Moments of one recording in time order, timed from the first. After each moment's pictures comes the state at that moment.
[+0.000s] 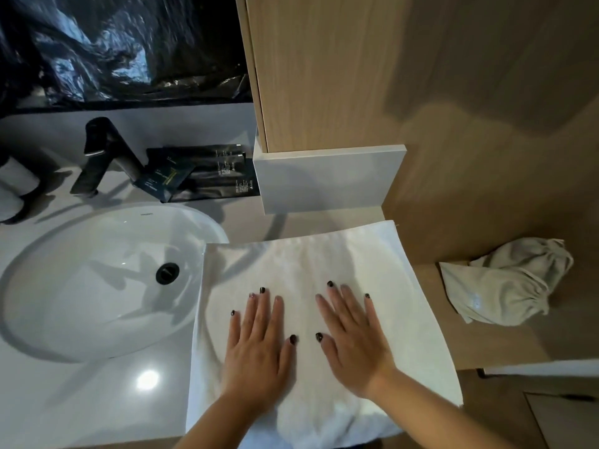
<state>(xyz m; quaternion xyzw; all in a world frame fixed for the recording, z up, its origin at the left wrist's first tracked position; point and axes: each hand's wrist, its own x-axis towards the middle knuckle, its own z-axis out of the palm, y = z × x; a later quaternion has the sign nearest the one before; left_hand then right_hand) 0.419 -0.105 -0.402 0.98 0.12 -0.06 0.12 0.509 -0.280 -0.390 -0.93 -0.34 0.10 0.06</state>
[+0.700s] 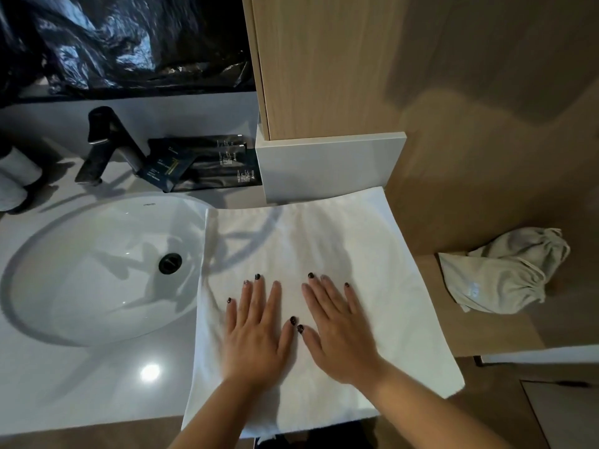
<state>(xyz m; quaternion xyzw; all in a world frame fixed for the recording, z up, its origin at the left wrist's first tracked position) 0.413 -0.101 -0.402 0.98 0.16 -0.05 0.12 0.492 -0.263 -0.401 -0.93 -0.36 0.08 0.08</state>
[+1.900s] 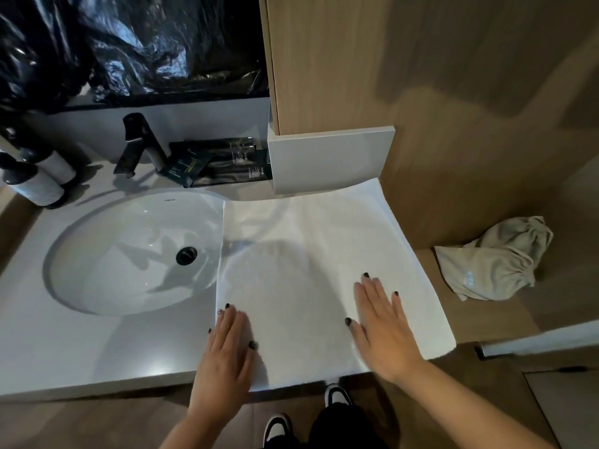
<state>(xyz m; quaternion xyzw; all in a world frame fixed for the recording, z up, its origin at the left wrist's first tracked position) 0.301 -0.070 -0.384 0.94 0.17 0.01 0.29 0.449 -0.326 -0.389 -0.95 -0.25 0.16 0.09</state>
